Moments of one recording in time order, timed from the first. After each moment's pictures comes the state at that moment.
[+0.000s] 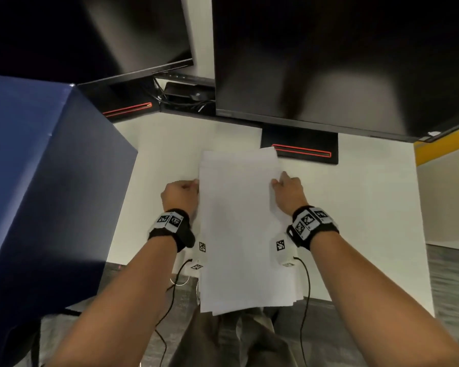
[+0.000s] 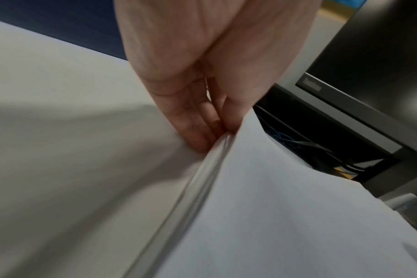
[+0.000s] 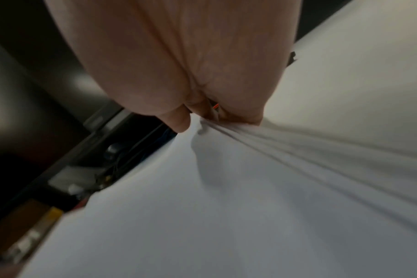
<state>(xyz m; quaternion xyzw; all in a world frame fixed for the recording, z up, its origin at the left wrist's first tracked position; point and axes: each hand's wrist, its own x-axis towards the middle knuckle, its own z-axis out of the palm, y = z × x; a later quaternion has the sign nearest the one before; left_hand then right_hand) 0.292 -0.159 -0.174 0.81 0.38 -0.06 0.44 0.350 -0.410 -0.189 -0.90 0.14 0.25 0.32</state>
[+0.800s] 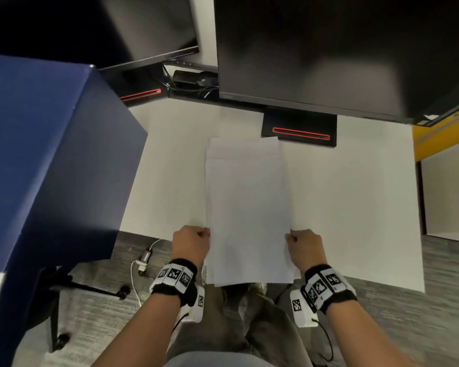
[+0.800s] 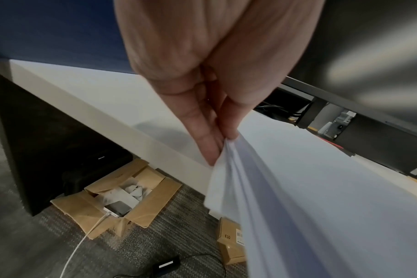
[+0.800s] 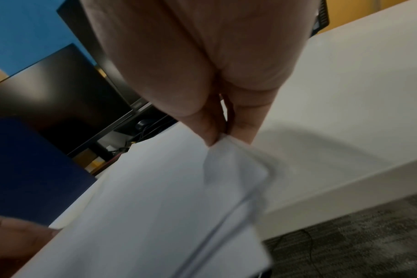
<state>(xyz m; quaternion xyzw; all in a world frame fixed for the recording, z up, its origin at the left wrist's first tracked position) 0.132 -0.199 -0.177 0.87 0.30 -0.19 0.34 0.170 -0.463 -0.173 -0.92 0.13 0.29 0.23</state>
